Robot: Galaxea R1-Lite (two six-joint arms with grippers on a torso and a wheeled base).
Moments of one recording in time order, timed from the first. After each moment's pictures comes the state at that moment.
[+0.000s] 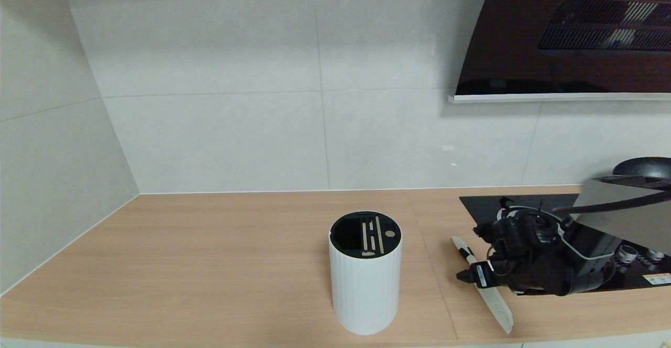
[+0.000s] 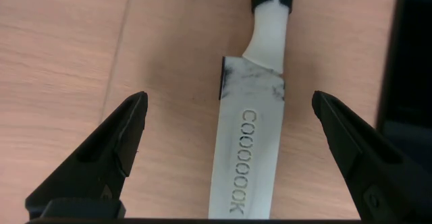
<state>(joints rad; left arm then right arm) 0.00 0.00 0.00 0.00 0.00 0.00 0.17 2.37 -0.86 -0.65 0.03 0.00</state>
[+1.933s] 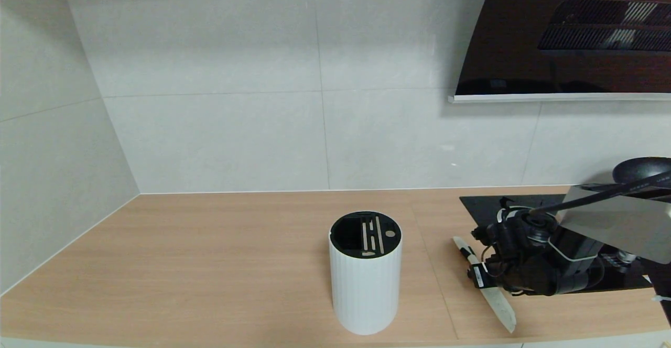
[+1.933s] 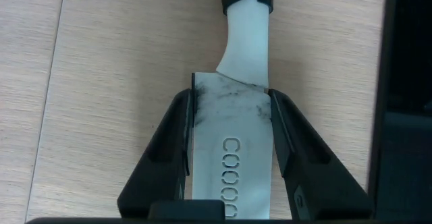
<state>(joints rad) 0.00 0.00 0.00 0.00 0.00 0.00 0.16 2.46 -0.93 -0.65 -0.06 0.01</state>
